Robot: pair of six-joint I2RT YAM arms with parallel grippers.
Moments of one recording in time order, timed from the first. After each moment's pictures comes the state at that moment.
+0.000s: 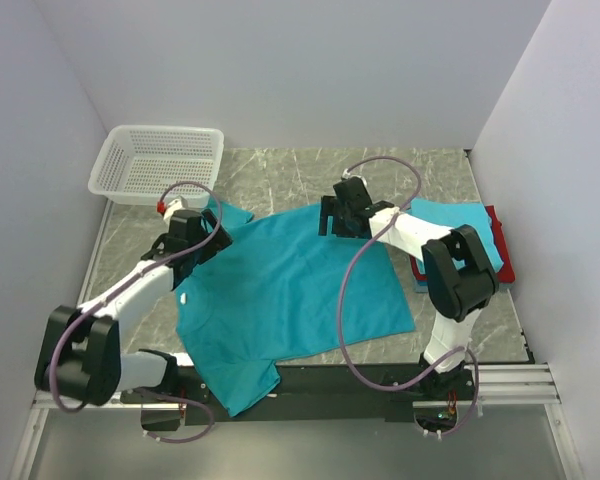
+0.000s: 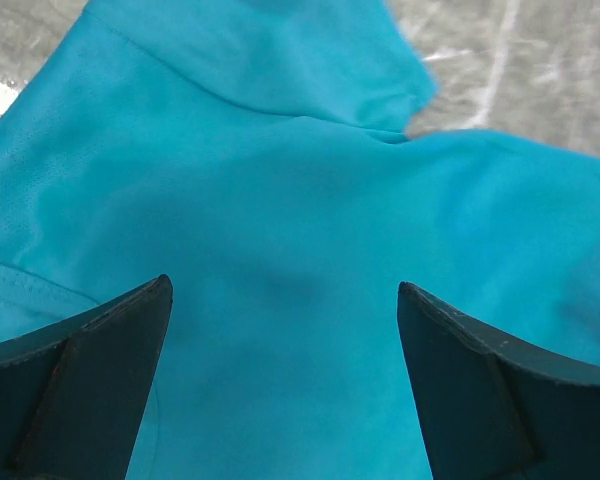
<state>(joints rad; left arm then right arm) -0.27 1.24 0.67 -0.12 -0.17 -0.77 0.47 1.81 1.19 -0.28 0.14 0.47</state>
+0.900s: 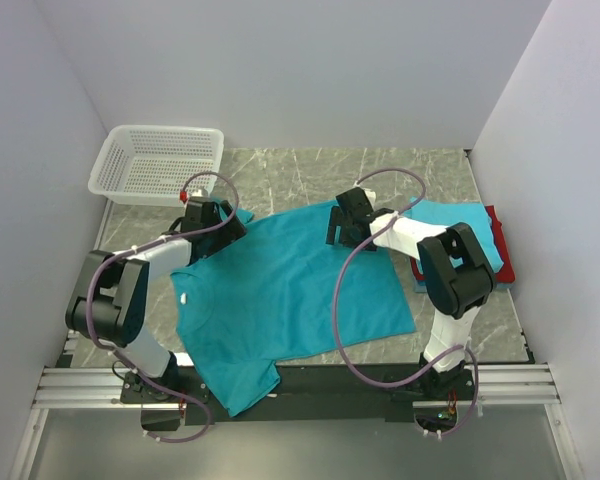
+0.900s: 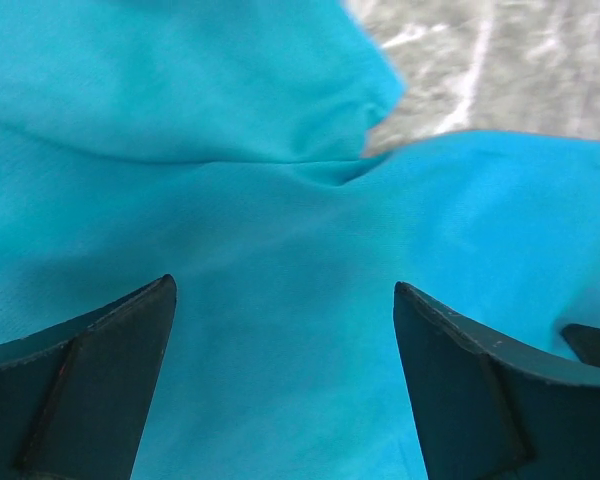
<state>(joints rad) -0.25 1.61 0.82 0.03 -0.01 -0.75 0.46 1.85 1.13 -0.30 0.23 0.56</state>
